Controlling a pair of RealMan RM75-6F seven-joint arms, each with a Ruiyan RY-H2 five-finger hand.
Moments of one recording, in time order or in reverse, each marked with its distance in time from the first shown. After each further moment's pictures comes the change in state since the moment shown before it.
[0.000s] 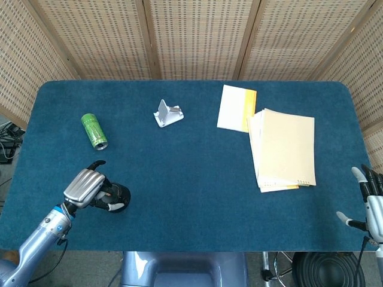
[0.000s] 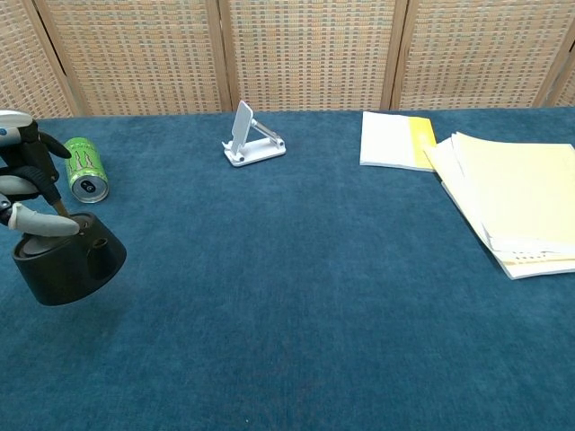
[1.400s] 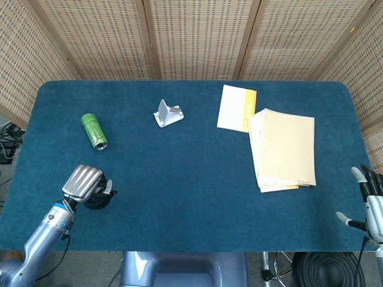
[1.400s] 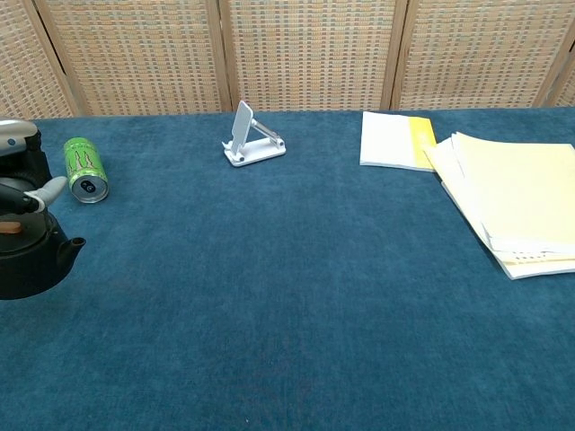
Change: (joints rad) left arm -0.003 -0.052 -0.029 0.018 -0.143 0.017 0.260; right arm 0.001 0.003 -0.001 -0.001 0.002 -0.004 0.007
